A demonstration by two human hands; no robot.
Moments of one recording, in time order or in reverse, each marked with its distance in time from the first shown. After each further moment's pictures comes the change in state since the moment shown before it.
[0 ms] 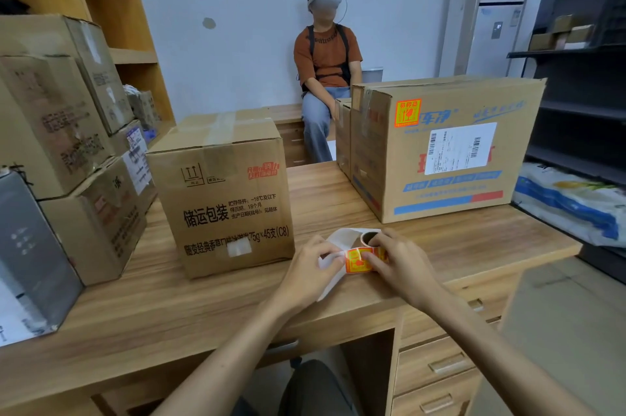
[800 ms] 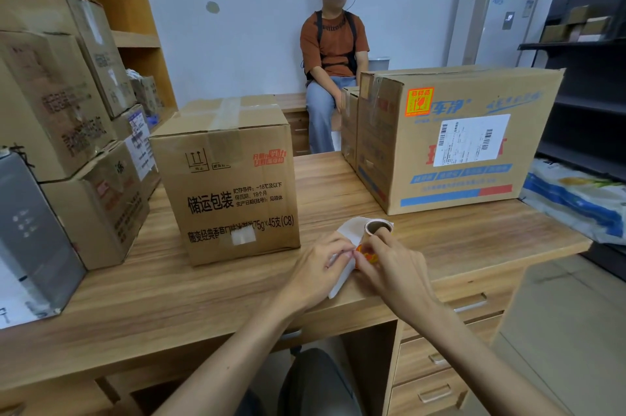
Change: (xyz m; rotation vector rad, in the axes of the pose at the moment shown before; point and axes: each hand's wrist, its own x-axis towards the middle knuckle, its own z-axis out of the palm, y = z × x) left_hand -0.009 -0.007 0.007 -0.015 -0.008 0.206; right_hand -0.018 -0.026 0.024 -0.241 0.171 -0.081
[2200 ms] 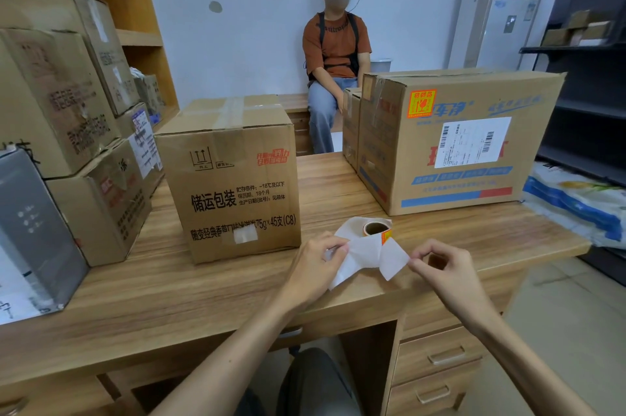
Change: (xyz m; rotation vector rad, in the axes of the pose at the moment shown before) left_hand 0.001 0.005 -0.003 -0.008 0.090 -0.209; right_hand -0.021 0.035 -0.060 0.835 -0.064 0.438
